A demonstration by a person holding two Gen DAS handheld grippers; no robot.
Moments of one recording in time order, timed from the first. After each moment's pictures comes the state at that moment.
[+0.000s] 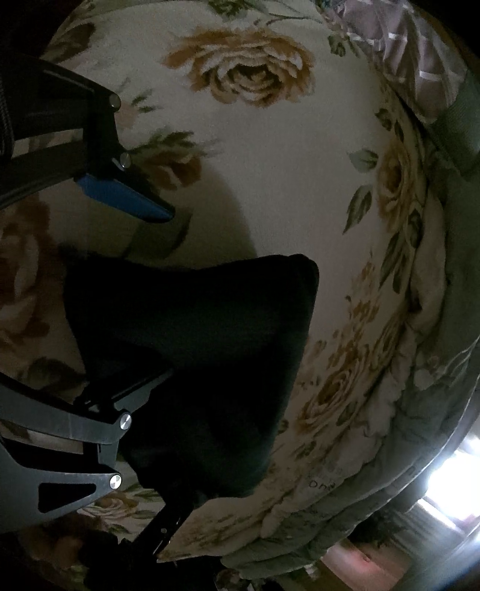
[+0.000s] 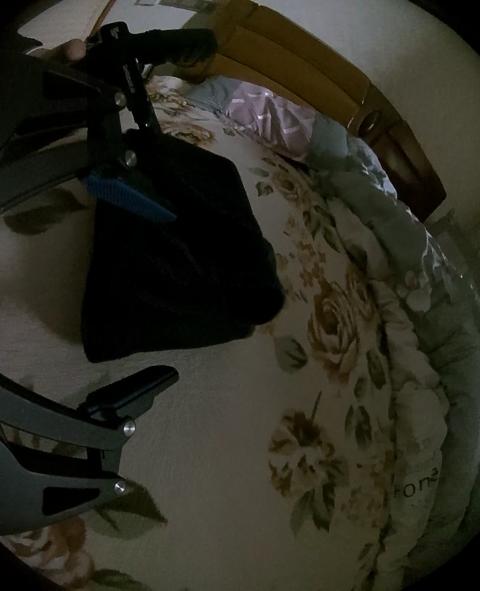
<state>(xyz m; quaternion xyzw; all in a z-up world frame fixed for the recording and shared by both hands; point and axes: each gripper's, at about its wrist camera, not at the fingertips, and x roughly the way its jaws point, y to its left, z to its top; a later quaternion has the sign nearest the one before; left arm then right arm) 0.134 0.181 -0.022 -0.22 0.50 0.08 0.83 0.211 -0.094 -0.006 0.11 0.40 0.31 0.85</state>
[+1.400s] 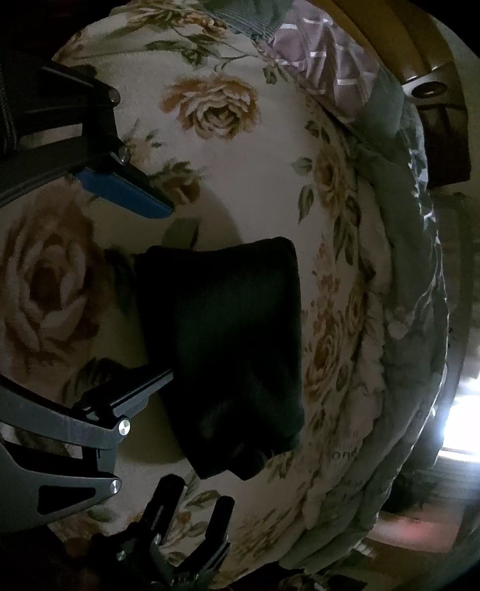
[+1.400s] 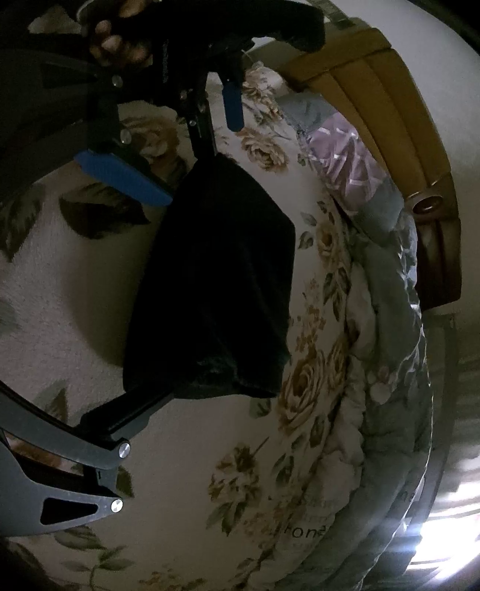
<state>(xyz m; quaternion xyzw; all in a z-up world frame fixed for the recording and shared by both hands) 0.072 0.121 0.009 -0.08 0.43 0.09 0.89 0.128 -0.061 0.007 -0.09 0.31 0.36 0.87</state>
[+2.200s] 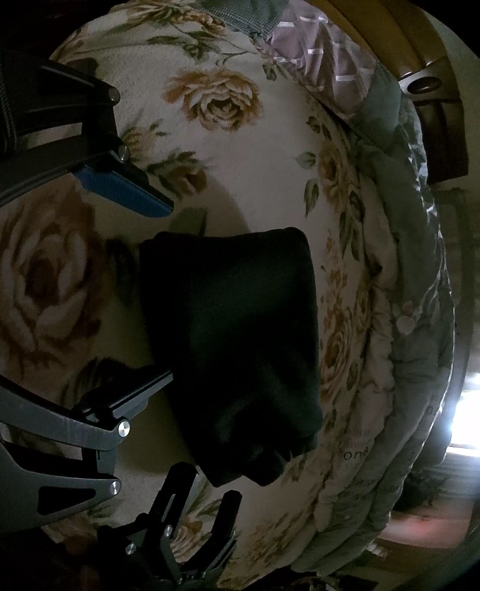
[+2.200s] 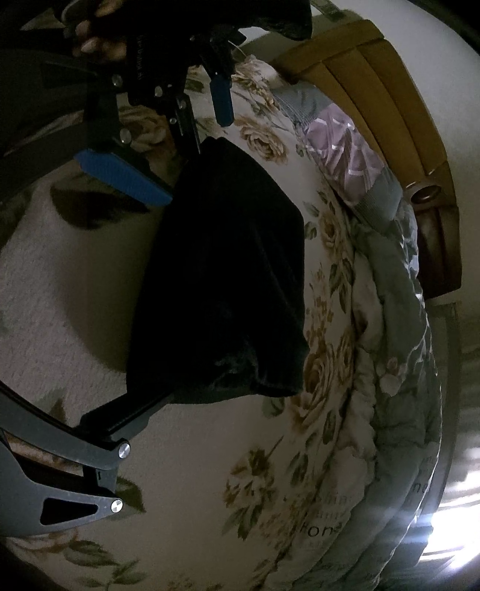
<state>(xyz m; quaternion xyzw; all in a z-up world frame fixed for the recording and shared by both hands) 0.076 0.111 -0.006 -0.06 0.44 0.09 0.89 0.135 -0.057 -0.010 -0.07 0.31 0.35 0.88</state>
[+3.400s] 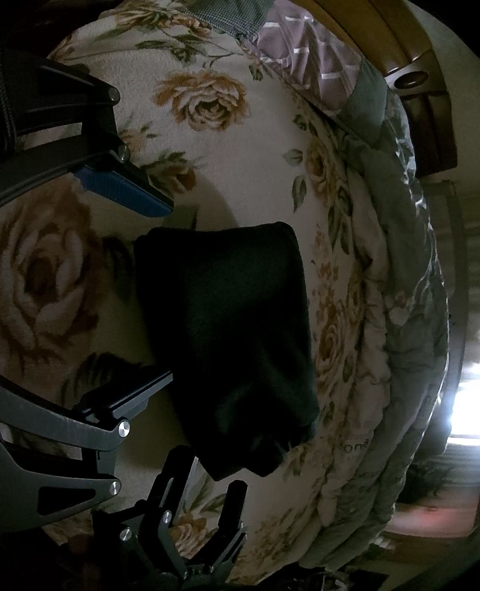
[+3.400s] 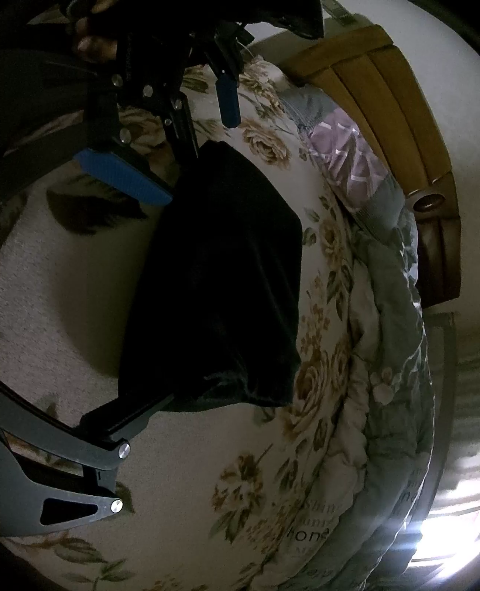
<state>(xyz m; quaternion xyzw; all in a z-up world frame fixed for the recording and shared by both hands) 0.077 0.105 -0.002 -0.04 0.43 0.09 0.90 0.128 -0.047 -0.007 -0.08 0.30 0.36 0.88</state>
